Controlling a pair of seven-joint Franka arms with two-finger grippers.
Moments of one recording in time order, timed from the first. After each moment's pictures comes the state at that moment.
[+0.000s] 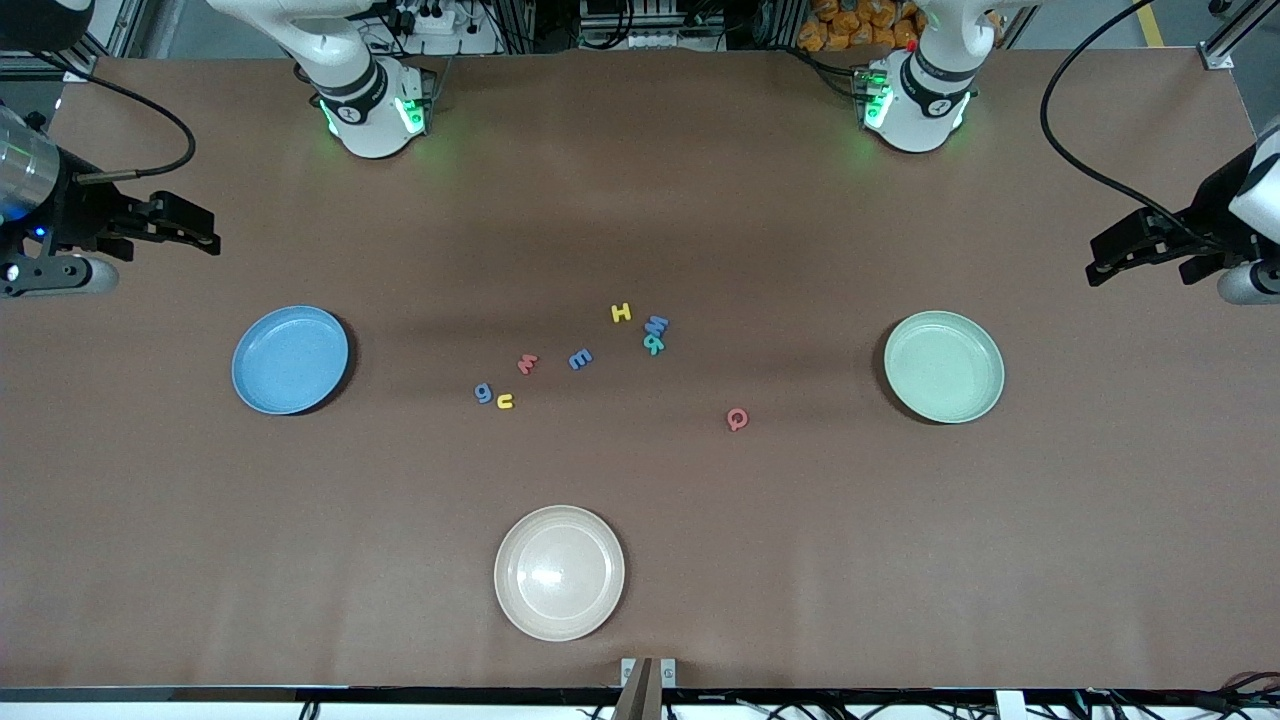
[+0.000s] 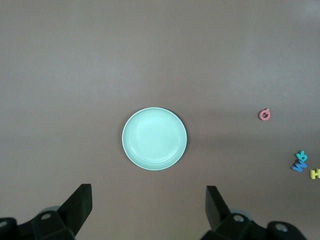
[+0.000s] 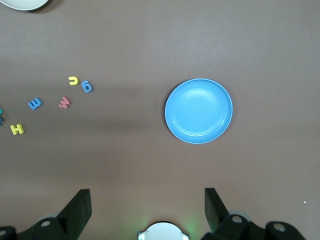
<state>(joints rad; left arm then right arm) 0.08 0.08 -0.15 -1.44 -0.01 1.53 -0.10 0.02 0.06 0.05 -1.49 0.01 1.38 0.01</state>
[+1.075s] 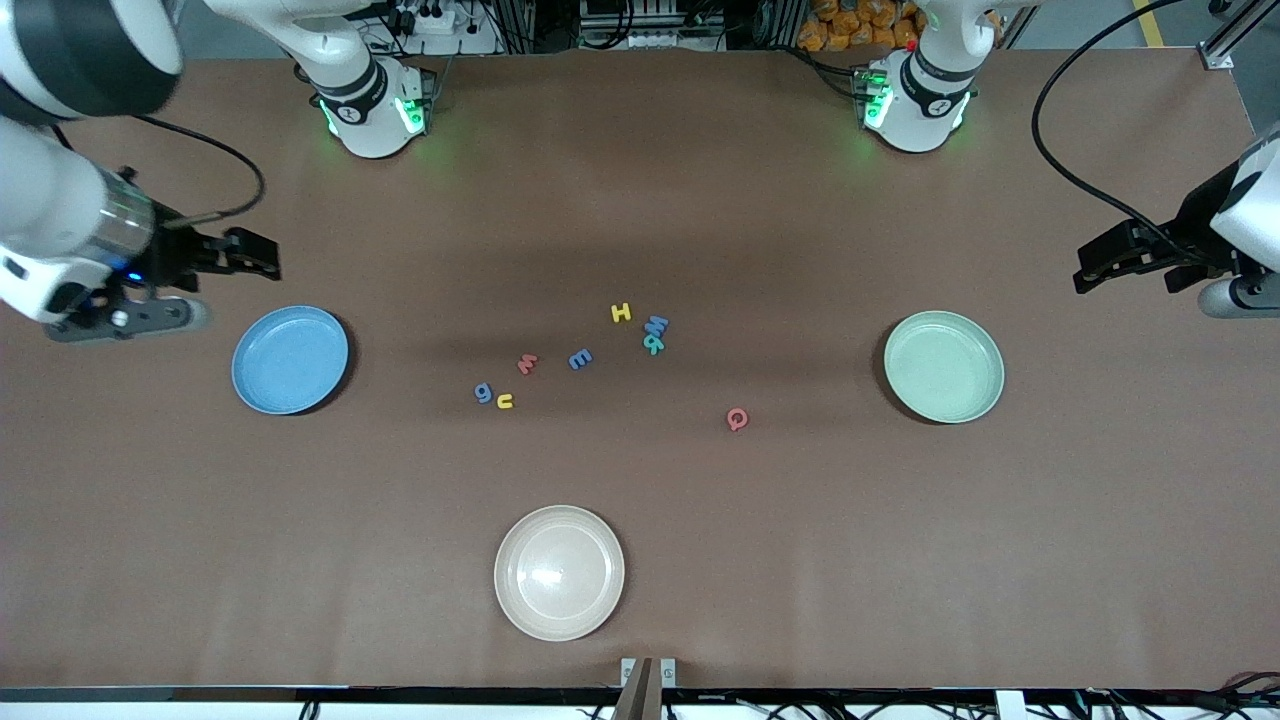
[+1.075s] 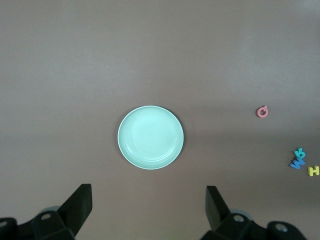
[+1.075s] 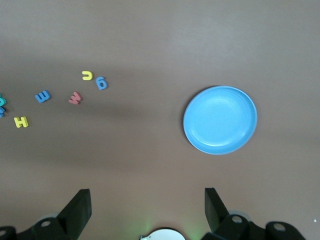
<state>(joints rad) 0.07 0.10 -0.16 -1.44 -0.01 1.53 -0.10 0.12 0.16 0.05 -1.49 0.02 1.45 0.02</state>
